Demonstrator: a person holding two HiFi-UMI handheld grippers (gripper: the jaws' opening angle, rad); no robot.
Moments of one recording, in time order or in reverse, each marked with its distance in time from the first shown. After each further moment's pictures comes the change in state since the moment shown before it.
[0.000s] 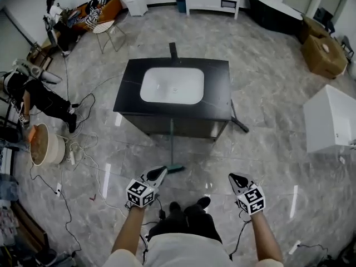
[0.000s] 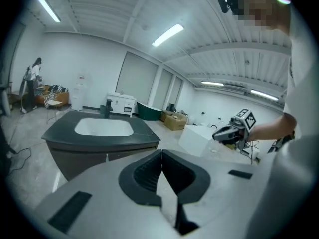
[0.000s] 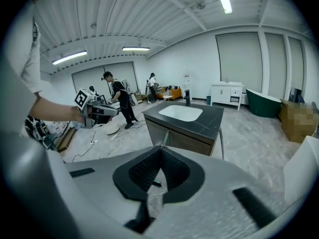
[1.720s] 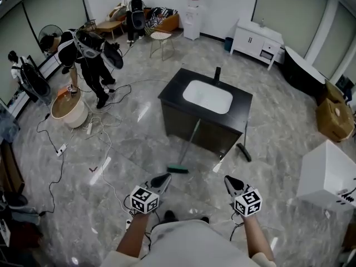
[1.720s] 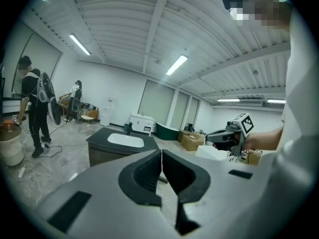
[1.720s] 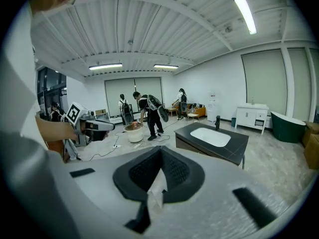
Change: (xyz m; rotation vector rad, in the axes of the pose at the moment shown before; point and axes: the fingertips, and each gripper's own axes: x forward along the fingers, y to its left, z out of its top) left arm -0.280 -0.204 -0.014 -0.078 -0.260 0.283; right arm -0.177 0.209 0.056 -0.189 -0.194 0.230
